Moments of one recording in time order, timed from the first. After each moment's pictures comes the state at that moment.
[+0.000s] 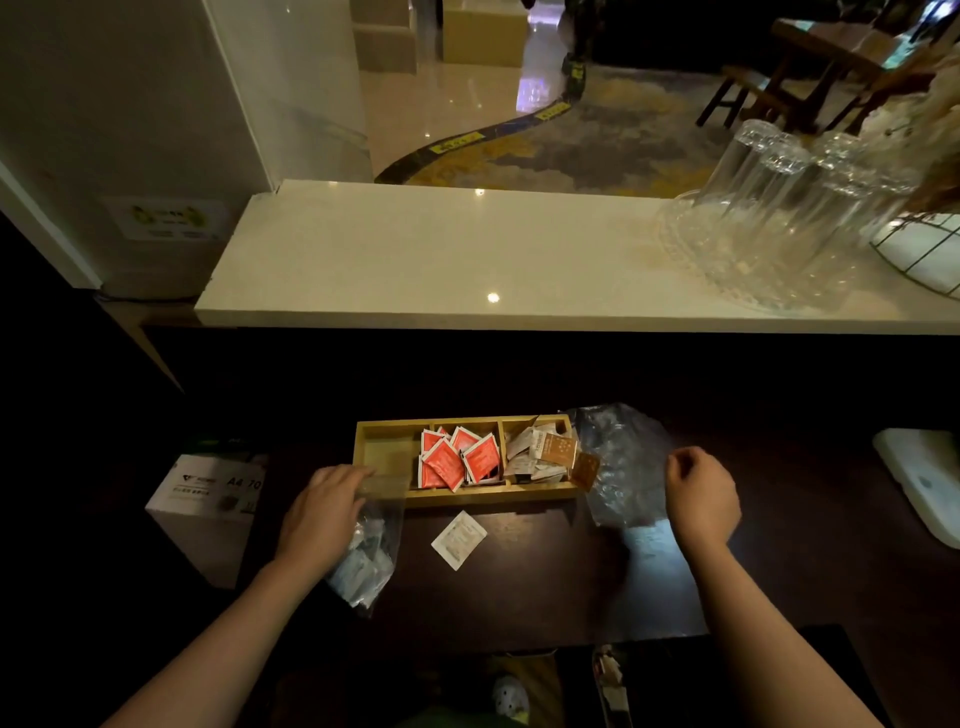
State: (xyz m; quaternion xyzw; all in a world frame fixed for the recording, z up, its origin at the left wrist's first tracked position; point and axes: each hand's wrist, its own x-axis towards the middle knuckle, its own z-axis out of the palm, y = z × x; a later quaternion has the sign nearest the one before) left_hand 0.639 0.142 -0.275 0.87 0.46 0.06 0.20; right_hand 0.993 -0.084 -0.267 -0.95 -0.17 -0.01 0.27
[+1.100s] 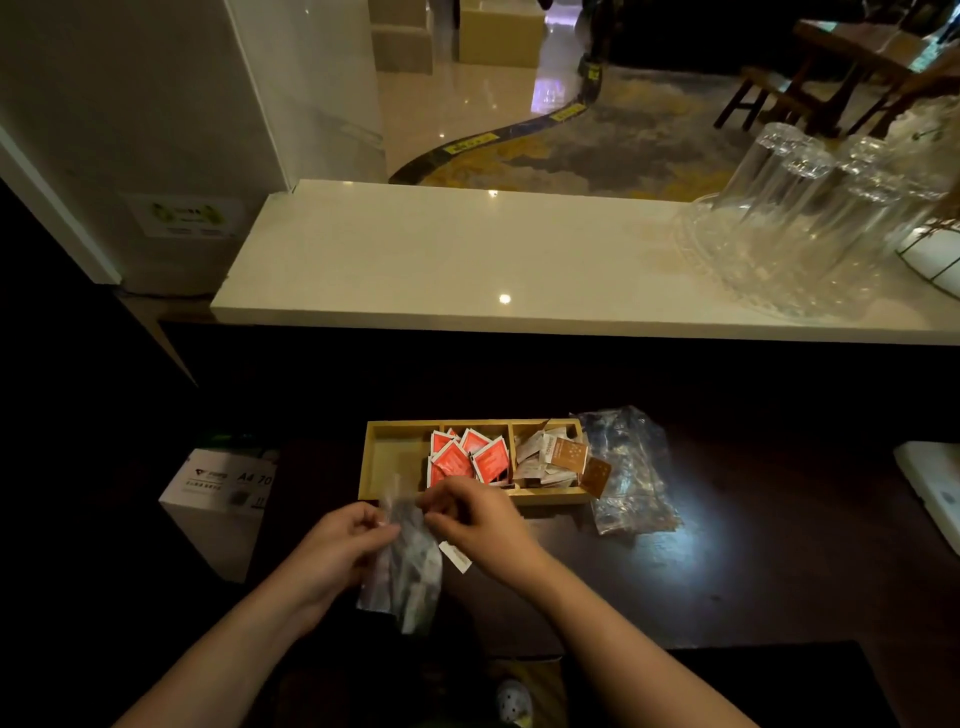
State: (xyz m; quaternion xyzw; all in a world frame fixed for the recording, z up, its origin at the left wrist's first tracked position) left_hand 0.633 0.089 -0.204 0.49 0.48 0.11 0.72; right_hand 0.800 0.011 -0.211 -0.68 -0.54 0.36 0.35
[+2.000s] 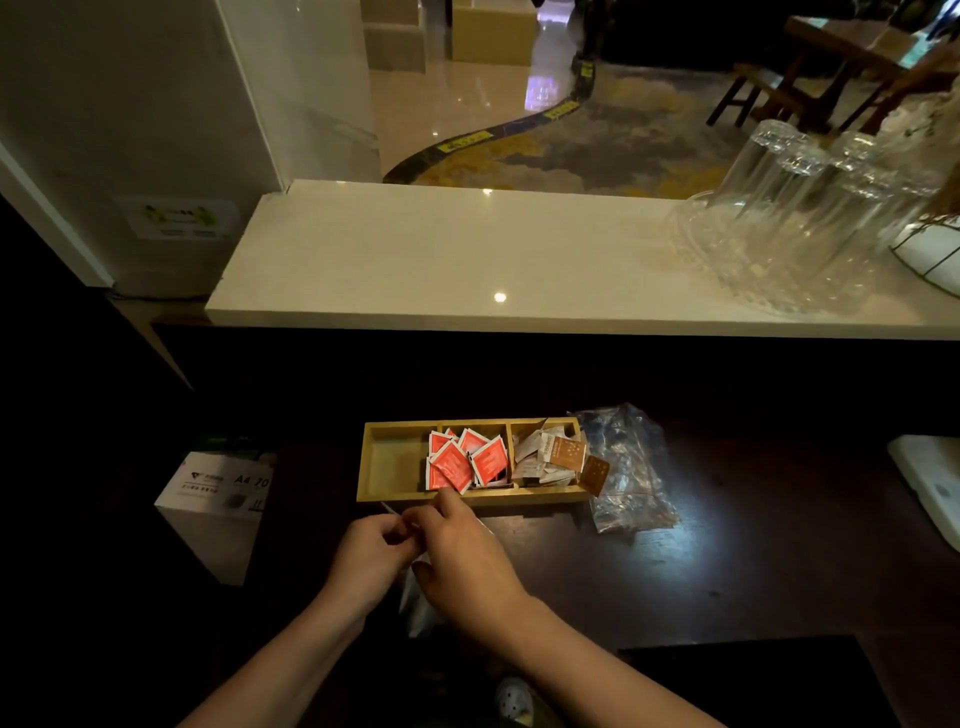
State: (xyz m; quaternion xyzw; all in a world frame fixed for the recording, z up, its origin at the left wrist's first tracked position) left_hand 0.660 0.068 -0.217 0.62 0.52 0.11 0.58; right_hand 0.764 -0.001 -0.205 -0.73 -0.61 0.22 0.23
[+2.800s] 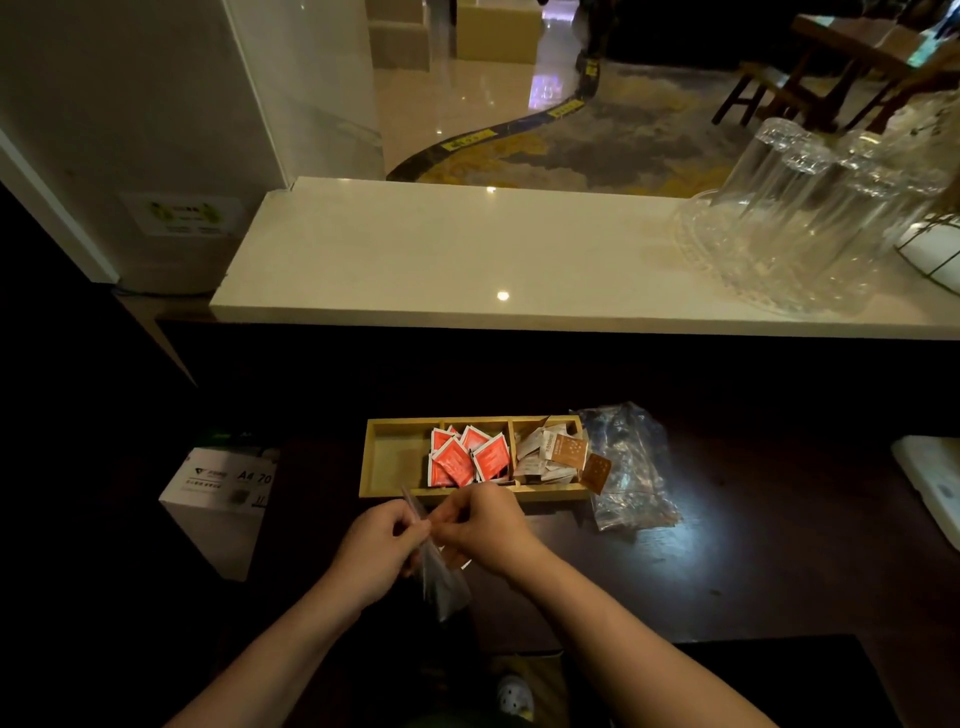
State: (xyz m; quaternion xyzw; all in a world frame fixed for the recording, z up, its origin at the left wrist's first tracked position) left_hand 0.660 0.074 -0.206 0.69 0.48 0.07 0.54; right_hand 0.796 0.011 -0.195 -0.70 -0.42 0.48 0.31
